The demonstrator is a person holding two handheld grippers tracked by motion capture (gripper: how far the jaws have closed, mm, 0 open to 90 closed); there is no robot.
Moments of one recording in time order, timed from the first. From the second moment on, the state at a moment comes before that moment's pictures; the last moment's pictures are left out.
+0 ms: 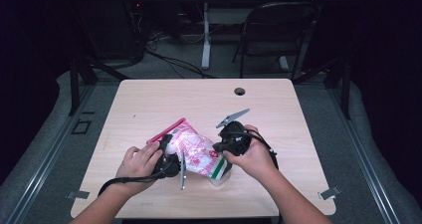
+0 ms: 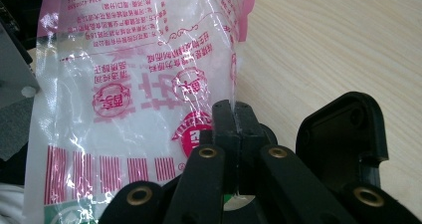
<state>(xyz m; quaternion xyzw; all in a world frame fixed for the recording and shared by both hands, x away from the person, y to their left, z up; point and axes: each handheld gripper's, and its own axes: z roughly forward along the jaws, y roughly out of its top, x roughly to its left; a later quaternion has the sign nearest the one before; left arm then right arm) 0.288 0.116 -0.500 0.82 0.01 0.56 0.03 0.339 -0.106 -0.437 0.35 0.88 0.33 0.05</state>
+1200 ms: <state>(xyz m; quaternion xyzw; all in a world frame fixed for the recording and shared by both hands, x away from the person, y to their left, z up) 0.291 0.108 -0.486 0.82 -0.05 0.57 -0.02 0.340 -0.107 -0.440 0.35 0.88 0.32 0.05</state>
